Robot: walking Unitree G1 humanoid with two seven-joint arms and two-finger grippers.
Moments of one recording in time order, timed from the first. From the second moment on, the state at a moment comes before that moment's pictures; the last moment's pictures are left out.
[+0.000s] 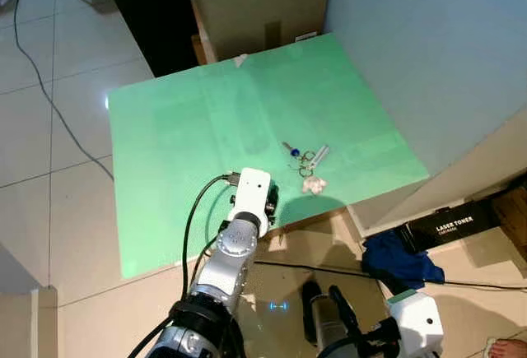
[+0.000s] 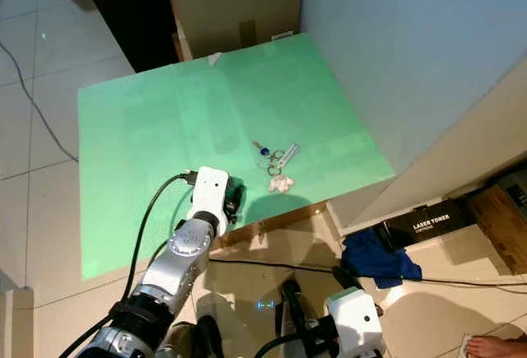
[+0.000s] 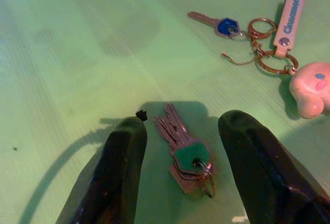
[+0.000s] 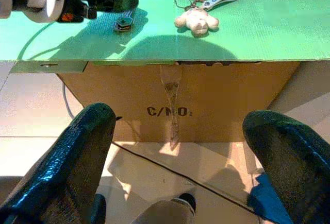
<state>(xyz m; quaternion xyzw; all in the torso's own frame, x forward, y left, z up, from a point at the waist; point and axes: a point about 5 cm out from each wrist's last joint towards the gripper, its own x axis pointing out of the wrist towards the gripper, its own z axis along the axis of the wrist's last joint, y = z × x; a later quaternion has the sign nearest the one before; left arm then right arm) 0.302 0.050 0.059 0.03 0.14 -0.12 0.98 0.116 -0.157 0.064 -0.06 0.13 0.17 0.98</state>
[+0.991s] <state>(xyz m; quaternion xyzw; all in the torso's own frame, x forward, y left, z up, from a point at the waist) 0.270 0.063 0.046 0.08 0.19 -0.15 0.97 0.118 -0.158 0.065 -0.06 0.12 0.17 0.98</state>
